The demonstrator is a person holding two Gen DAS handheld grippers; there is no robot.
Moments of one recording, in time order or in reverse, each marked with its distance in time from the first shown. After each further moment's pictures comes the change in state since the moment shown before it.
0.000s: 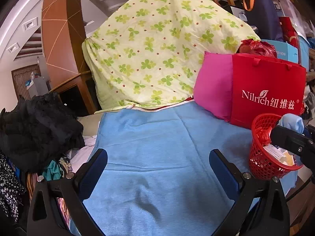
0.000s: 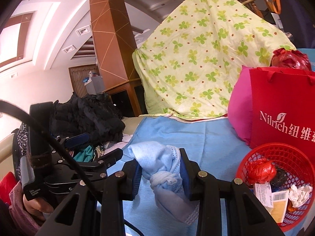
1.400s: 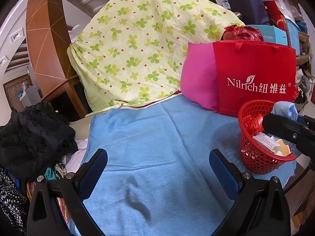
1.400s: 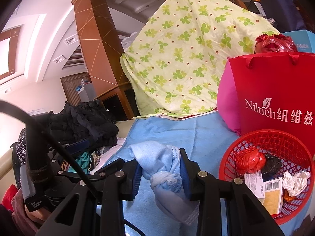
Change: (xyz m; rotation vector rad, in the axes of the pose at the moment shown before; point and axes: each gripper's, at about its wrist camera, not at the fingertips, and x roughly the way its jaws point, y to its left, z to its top) left arm 0.008 -0.046 0.000 0.094 0.032 -0.034; right arm -0.012 -0.037 -0.010 0.083 -0.002 -0.017
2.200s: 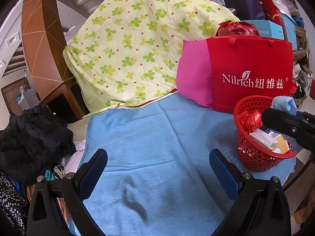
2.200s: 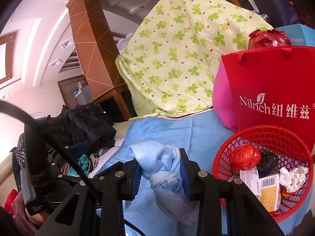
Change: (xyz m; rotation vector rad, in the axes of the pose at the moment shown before) left arm 0.004 -0.014 -0.001 0.036 0.010 -0.011; right arm -0.006 -0.007 -0.009 0.029 -0.008 -0.020
